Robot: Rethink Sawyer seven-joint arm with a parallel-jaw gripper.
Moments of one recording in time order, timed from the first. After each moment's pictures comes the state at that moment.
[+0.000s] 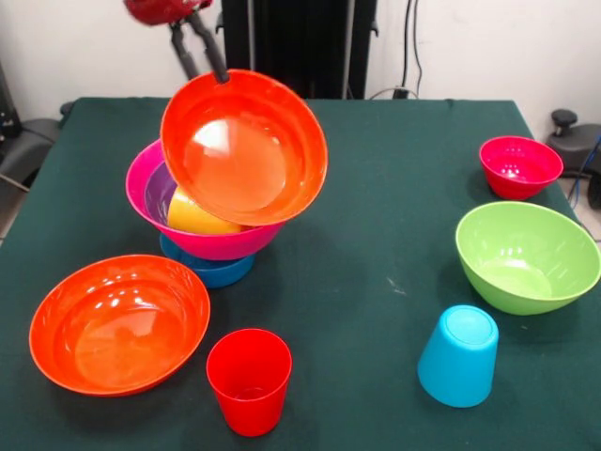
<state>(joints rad) -1.37 -0.65 1.25 2.01 -0.68 0.71 -0.41</state>
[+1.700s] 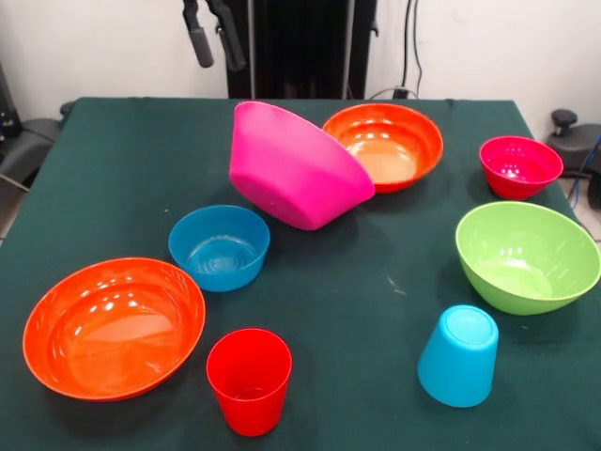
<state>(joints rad) -1.21 -0.82 1.12 1.92 -0.54 0.74 -0.40</state>
